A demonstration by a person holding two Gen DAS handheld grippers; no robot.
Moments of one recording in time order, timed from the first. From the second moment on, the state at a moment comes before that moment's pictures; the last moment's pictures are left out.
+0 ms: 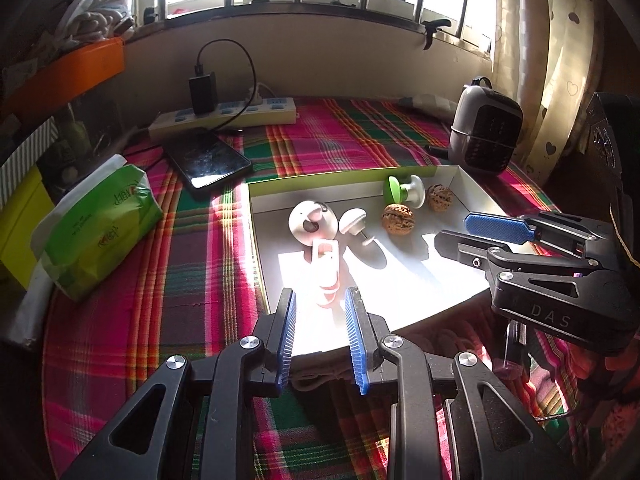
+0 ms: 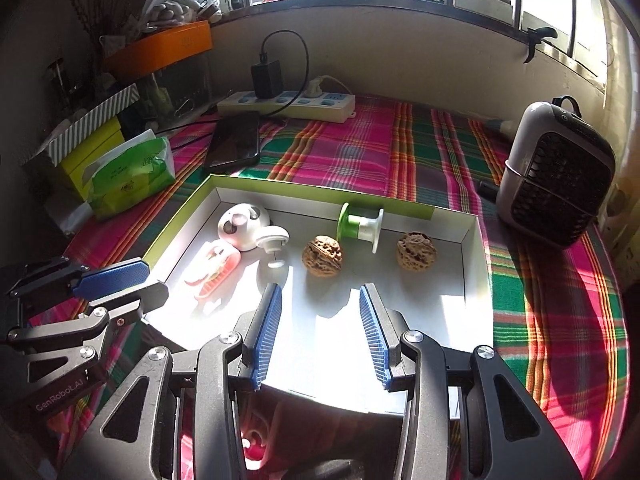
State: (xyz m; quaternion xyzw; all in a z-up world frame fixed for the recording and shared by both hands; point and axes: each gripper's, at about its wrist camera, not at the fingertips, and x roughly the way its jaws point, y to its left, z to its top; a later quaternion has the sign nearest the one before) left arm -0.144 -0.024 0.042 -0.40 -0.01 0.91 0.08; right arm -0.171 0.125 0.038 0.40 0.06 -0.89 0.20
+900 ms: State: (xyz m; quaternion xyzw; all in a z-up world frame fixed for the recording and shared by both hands) left arm -0.101 -0.031 0.037 -0.40 -0.03 0.91 0.10; right arm -0.105 0.177 0.024 0.41 0.01 -0.90 0.14
